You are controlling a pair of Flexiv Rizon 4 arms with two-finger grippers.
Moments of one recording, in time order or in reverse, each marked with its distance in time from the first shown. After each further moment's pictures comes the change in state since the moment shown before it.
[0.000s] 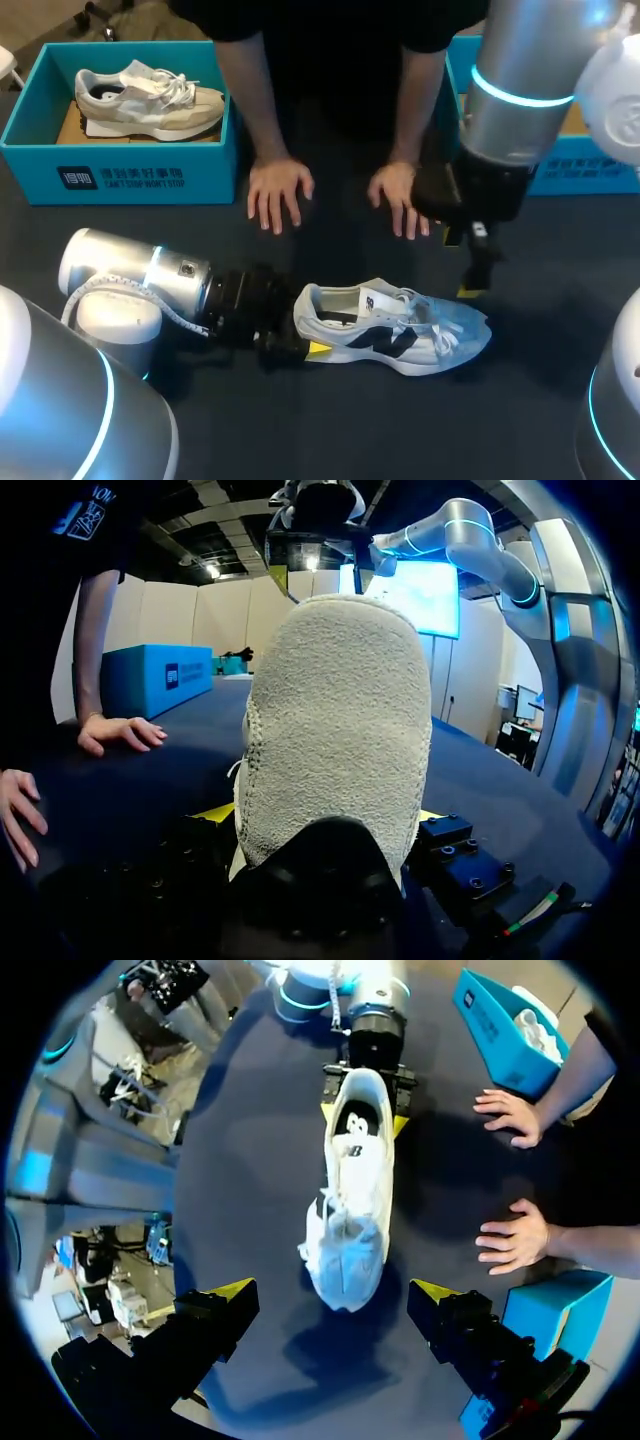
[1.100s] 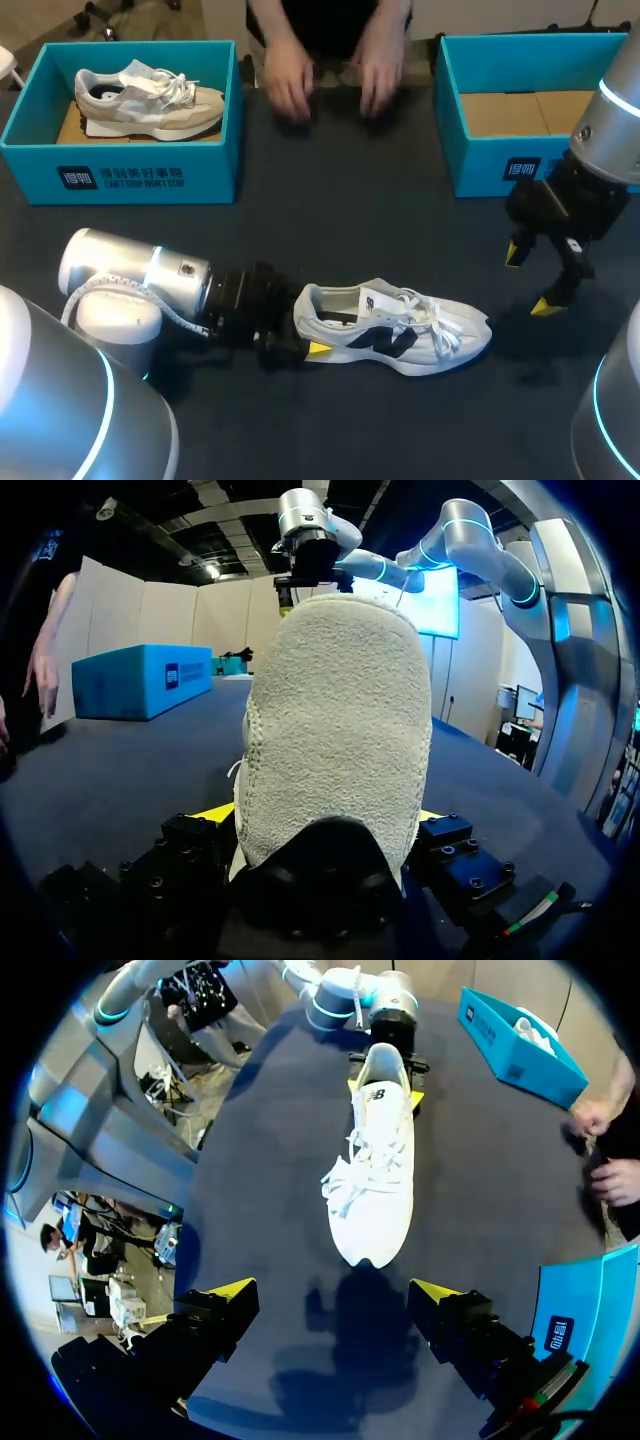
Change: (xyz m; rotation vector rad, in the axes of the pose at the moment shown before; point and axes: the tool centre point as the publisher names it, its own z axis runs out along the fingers) left arm 0.000 0.000 0.000 0.000 0.000 0.000; right arm 0.014 -0.095 0.022 -0.192 0.078 -0.062
